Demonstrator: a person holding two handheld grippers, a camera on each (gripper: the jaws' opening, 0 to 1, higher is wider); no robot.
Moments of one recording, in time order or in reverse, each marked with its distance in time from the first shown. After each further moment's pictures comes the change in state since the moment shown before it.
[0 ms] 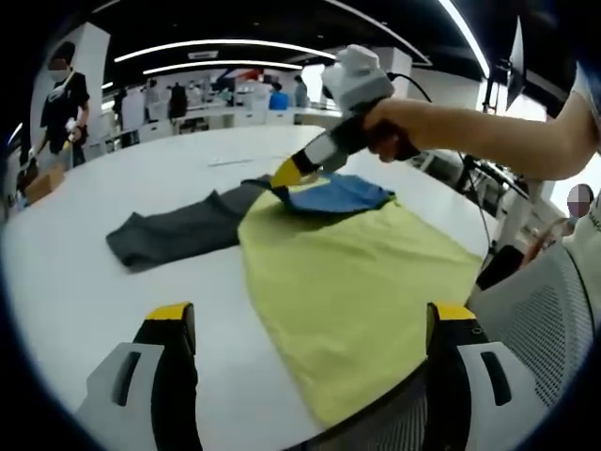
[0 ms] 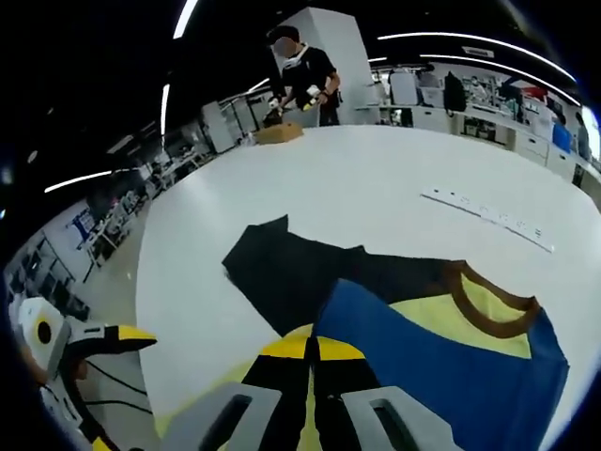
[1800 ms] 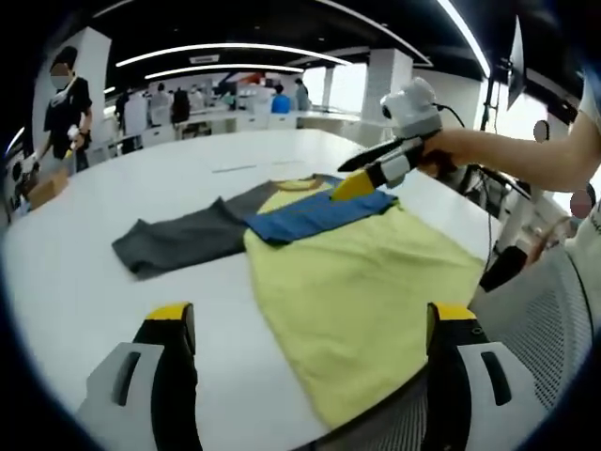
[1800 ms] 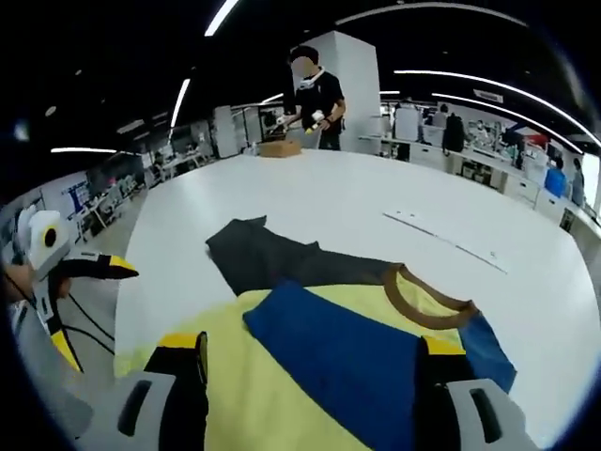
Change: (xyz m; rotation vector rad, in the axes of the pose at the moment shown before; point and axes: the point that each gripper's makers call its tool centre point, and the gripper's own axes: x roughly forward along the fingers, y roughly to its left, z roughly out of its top) left arm -0.003 0.005 0.008 0.013 -0.016 0.017; right arm -0.074 -0.067 -0.031 -0.175 -0.098 -0.082
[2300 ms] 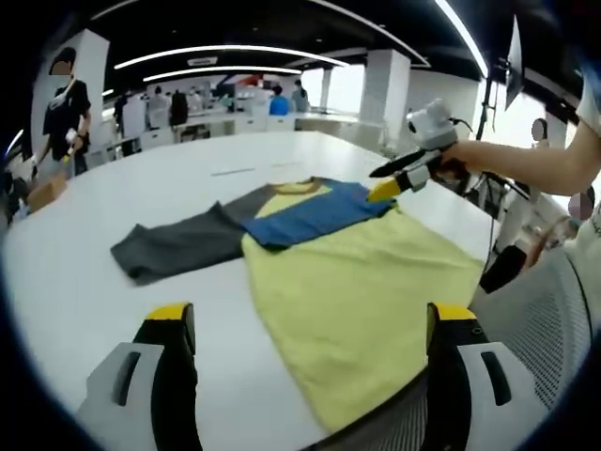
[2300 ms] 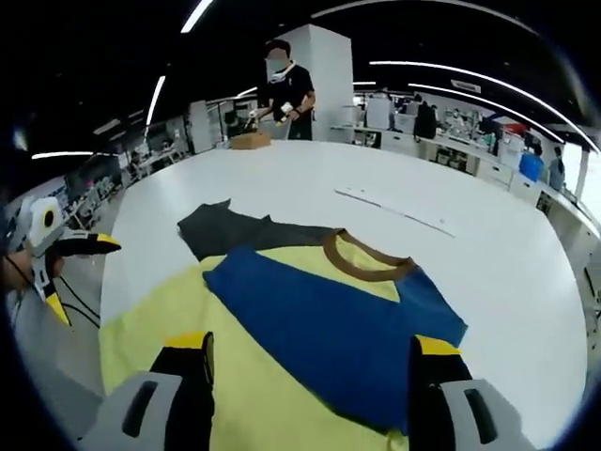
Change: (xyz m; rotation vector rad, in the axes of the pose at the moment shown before) left arm 0.002 -0.002 0.005 0.009 -0.006 -0.005; right arm -0.045 -0.055 -0.041 0.052 0.044 -0.105
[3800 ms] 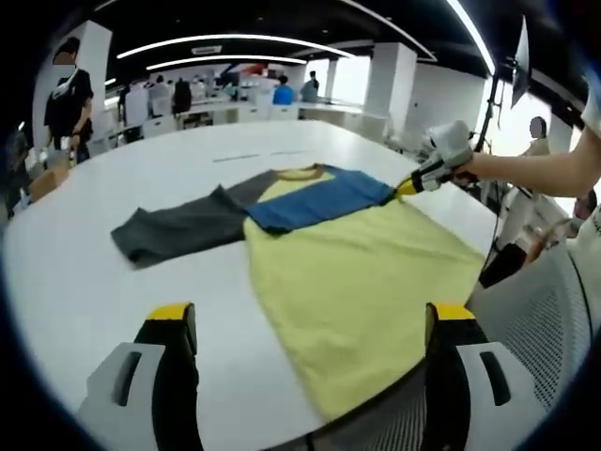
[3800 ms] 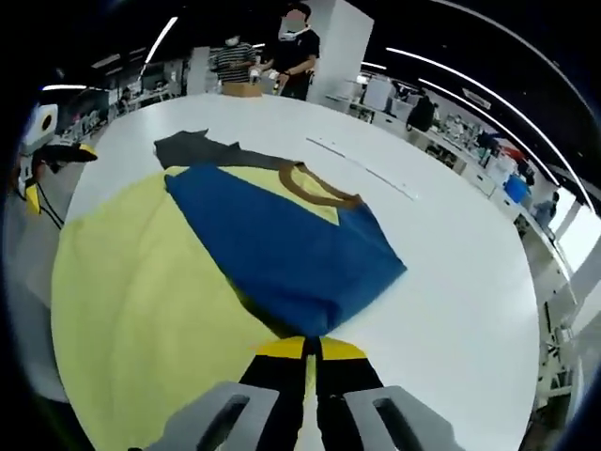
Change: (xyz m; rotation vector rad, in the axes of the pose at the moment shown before) left arm -0.002 0.001 -0.015 -0.028 0.057 0.007; right arm -0.025 -0.053 -0.074 -0.239 0.181 -0.152
